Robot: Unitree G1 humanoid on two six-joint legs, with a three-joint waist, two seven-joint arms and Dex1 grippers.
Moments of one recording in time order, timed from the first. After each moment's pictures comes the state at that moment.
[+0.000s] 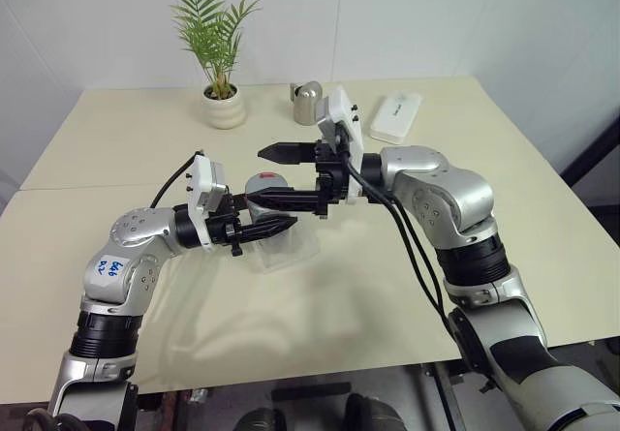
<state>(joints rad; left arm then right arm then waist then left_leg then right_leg) -0.56 0.57 0.08 -0.10 -0.57 0.43 -1.02 -1.06 -0.28 0.19 0.05 0.50 0.69 0.99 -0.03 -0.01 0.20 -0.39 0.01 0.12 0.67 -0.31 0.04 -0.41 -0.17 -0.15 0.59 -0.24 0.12</state>
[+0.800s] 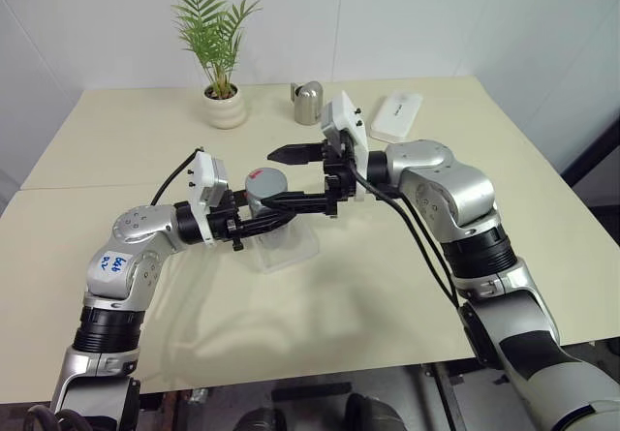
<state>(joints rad) -0.58 0.56 0.08 -0.06 -0.55 0.42 -1.00 -1.08 -0.37 0.20 0.15 0.47 0.57 1.11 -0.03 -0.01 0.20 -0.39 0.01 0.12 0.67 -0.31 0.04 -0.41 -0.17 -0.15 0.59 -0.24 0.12</state>
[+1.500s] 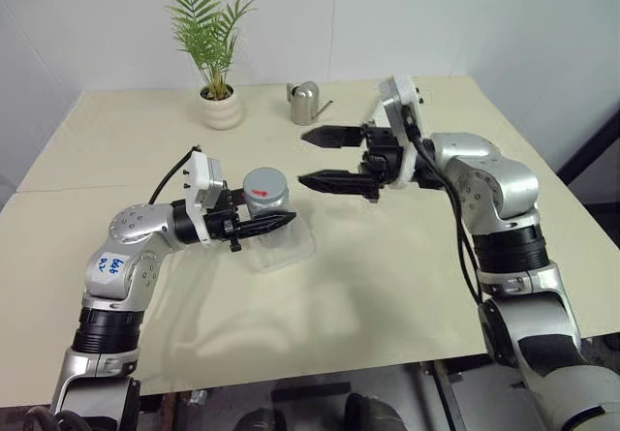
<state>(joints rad) -0.58 0.56 0.08 -0.07 -0.55 0.38 -1.04 -1.09 -0.39 0.07 0.16 0.56 0.62 1.16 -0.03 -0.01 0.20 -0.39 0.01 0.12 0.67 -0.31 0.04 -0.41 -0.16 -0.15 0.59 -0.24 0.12</state>
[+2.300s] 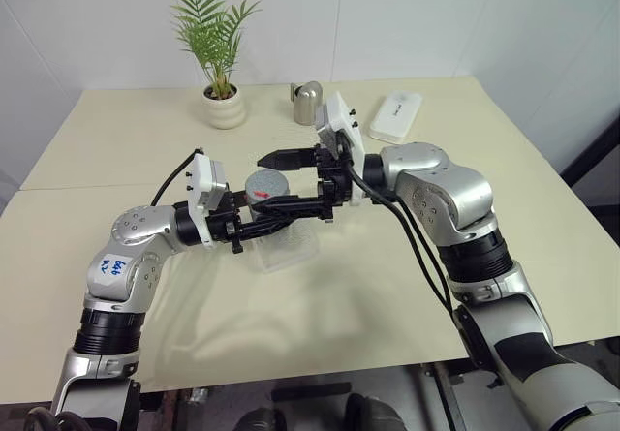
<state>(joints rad) -0.57 0.56 0.08 -0.07 -0.55 0.38 -1.03 -1.07 -0.30 0.19 0.08 0.50 0.66 1.08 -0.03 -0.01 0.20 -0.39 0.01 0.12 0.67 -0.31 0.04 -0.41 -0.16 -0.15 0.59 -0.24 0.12</state>
